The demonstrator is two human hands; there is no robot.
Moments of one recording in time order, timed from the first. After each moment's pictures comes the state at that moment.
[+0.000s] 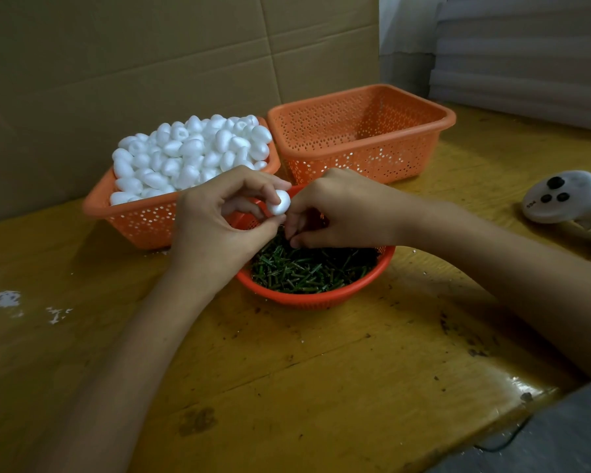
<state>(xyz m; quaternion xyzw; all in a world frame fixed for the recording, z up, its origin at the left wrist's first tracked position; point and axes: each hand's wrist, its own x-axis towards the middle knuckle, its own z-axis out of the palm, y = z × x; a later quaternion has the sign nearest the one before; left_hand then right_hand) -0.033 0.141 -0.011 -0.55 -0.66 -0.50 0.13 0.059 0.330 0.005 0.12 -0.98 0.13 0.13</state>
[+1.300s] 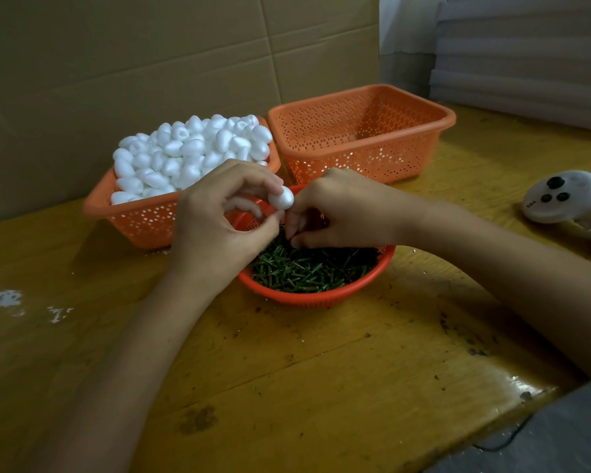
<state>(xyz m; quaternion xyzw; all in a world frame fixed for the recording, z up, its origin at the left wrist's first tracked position) -0.037 0.142 -0.012 -0.56 -0.65 -0.49 0.16 0.059 0.329 0.005 0.12 -0.97 0.13 0.13</state>
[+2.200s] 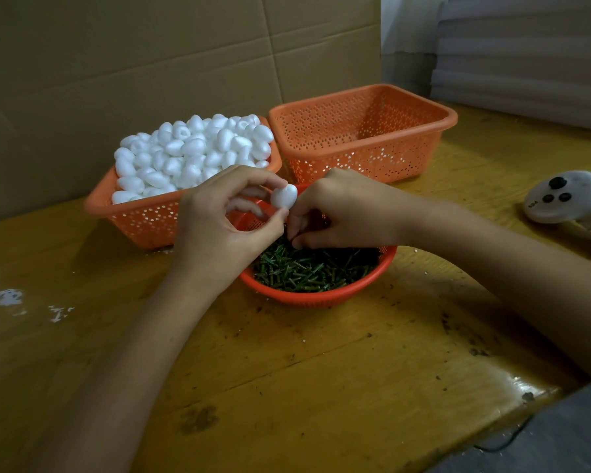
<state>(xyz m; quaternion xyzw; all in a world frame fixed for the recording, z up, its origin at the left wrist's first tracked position) -0.037 0.141 -0.014 -0.54 -0.68 -0.47 0.17 0.059 0.329 0.005 0.12 -0.98 0.12 0.13</state>
